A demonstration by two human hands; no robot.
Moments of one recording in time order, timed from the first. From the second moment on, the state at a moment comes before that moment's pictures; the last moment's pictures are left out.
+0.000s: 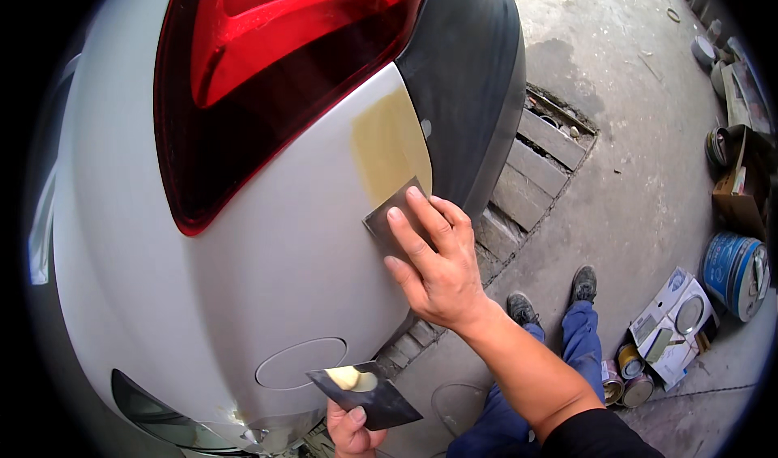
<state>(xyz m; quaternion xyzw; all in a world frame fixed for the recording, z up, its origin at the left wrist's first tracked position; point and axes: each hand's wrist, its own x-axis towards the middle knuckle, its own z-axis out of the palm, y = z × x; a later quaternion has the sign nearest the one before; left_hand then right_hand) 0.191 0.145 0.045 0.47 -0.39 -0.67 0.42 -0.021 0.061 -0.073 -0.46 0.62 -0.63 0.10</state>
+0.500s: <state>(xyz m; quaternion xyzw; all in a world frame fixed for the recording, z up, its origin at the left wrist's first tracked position) 0.131 0.109 0.064 0.46 -0.50 -0.56 0.47 0.002 0.079 -0.093 -0.45 0.63 -0.62 0.14</state>
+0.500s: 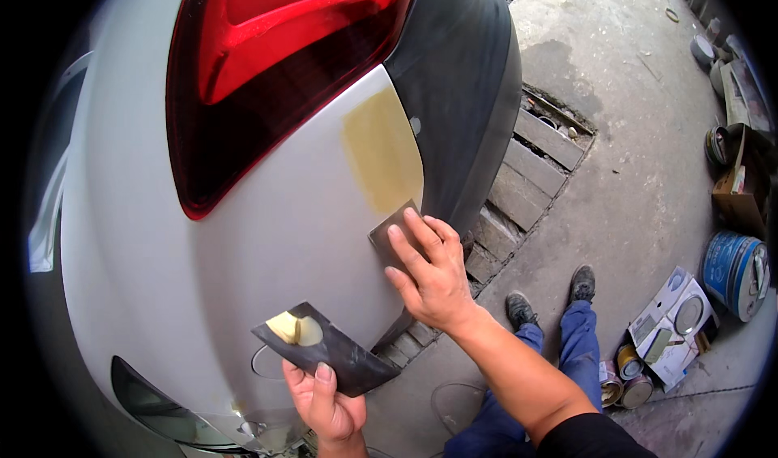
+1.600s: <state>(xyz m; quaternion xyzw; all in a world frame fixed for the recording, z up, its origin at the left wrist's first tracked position) 0.089 0.096 0.071 0.35 -0.69 -0.37 0.50 -0.090 0.086 -0.024 -0.51 0.64 -0.56 0.12</state>
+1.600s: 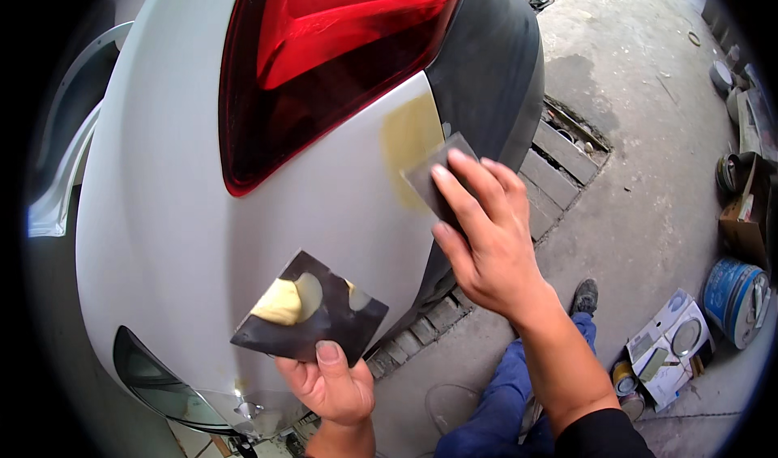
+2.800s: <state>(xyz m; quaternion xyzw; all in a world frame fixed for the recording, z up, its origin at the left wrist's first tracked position) 0.119 0.103 0.049 0.42 -0.61 -0.40 0.53 -0.058 0.052 -0.054 -0.52 0.64 -0.57 0.04</state>
